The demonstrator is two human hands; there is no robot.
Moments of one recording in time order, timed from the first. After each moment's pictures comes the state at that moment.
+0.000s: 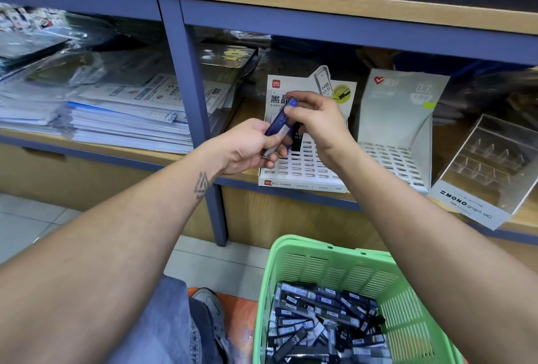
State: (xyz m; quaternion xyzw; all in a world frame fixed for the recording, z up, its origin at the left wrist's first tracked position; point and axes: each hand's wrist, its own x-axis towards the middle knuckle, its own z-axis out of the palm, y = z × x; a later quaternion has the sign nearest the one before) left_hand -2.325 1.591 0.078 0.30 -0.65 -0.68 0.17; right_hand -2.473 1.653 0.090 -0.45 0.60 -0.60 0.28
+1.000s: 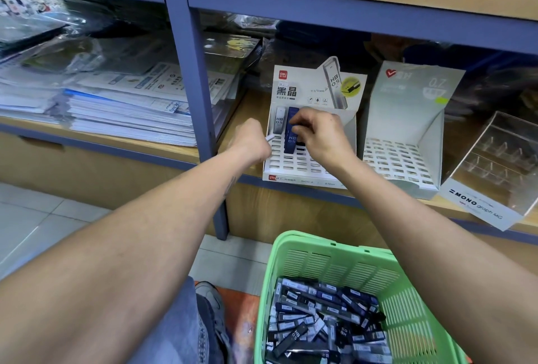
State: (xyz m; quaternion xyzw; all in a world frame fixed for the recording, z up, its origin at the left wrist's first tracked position) left_hand -2.345 1.568 0.042 0.57 -0.77 -0.27 0.15; right_hand -2.487 1.643 0.048 -0.61 0.69 -0.39 0.06
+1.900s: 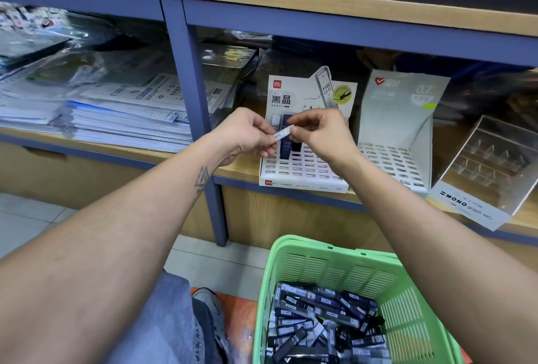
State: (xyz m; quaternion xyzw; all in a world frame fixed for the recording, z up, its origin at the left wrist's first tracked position) left_hand -2.320 1.577 0.086 0.40 -0.70 -0.56 0.21; right_hand -2.482 1.664 0.077 -0.52 0.65 -0.51 0.21
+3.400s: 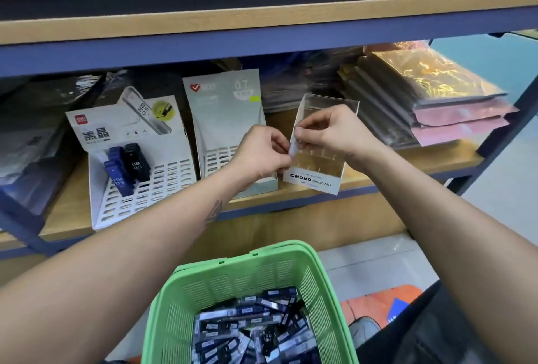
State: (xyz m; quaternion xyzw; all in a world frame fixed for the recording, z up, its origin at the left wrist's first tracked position) left_hand -2.585 1.744 0.076 0.25 -0.83 -0.47 0.17; right_hand -2.715 1.866 0.093 -0.41 0.73 -0.52 0.18
